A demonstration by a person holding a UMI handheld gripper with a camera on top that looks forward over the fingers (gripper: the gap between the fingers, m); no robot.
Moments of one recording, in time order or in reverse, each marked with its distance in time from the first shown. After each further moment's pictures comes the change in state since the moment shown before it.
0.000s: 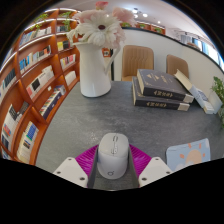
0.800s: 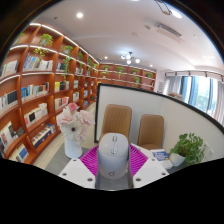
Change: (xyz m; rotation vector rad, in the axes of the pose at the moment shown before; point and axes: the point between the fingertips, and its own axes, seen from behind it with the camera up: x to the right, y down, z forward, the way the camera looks) arm 0.142 -0.230 -0.257 0.482 0.131 -0.110
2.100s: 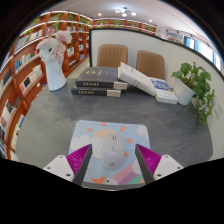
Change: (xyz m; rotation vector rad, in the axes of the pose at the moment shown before) arm 0.073 0.323 -0.017 -0.524 -0.038 0.070
